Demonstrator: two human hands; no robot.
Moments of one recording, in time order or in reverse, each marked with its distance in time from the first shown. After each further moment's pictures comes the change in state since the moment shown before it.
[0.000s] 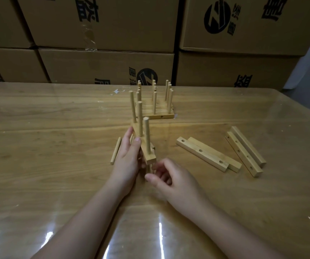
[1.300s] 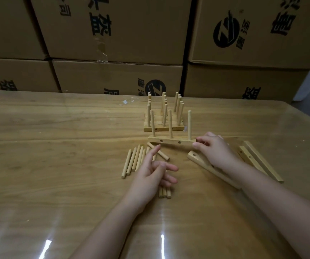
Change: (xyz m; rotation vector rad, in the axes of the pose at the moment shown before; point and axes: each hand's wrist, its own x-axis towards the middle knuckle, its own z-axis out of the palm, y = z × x) left_hand -0.005 0.003 0.004 0.071 -0.240 -0.022; right_hand 0.105 0.062 -0.071 -0.336 0.091 0.269
